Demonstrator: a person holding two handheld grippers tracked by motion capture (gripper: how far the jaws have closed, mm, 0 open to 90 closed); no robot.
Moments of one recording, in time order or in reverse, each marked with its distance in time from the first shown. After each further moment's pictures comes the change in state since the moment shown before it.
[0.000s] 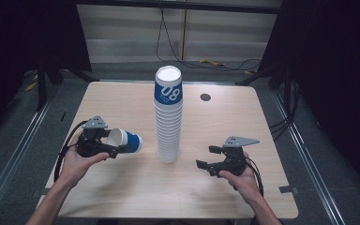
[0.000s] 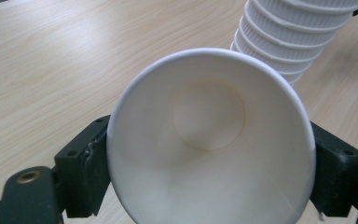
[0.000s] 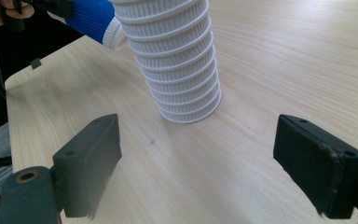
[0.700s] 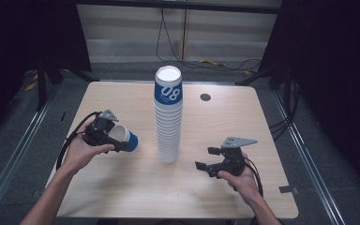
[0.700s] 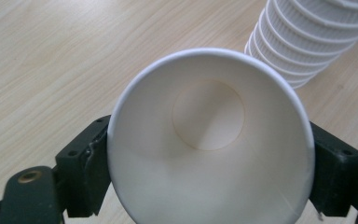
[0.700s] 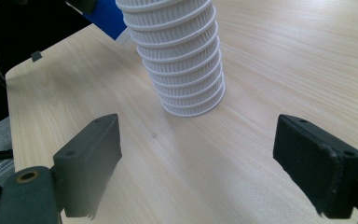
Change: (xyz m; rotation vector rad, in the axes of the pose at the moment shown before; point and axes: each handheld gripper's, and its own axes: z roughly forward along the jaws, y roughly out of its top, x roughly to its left) left arm 0.012 0.028 0.021 0.234 0.054 0.067; right arm 0.001 -0.001 0.003 0.026 0.007 -0.005
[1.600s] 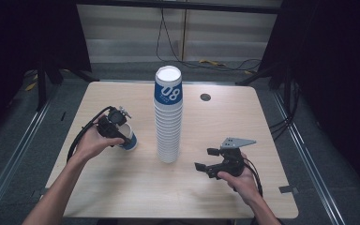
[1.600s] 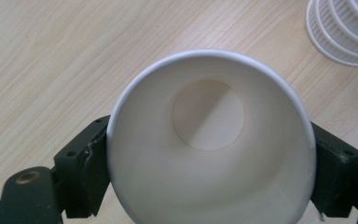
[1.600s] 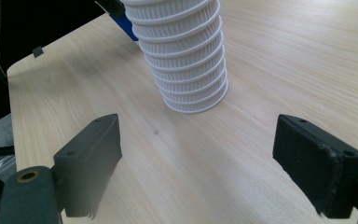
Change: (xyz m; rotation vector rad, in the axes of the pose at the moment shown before) left arm 0.008 0.028 0.035 0.226 0.099 0.036; right arm 0.000 -0.002 0.002 0.012 0.010 -0.005
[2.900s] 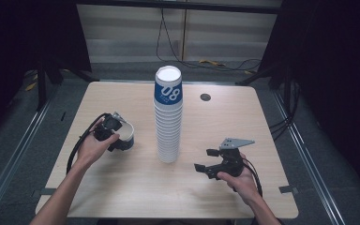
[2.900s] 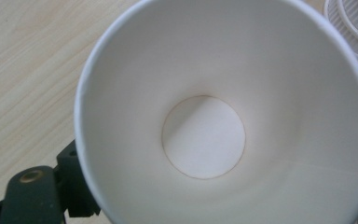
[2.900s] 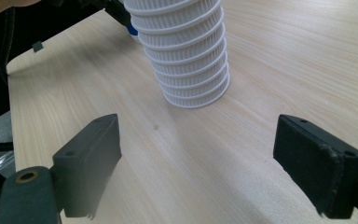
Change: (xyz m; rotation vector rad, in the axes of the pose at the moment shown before) left arm 0.009 -0.031 0.025 -0.107 -0.037 -0.054; right arm -0.001 -0.002 0.003 0.015 0.009 -0.001
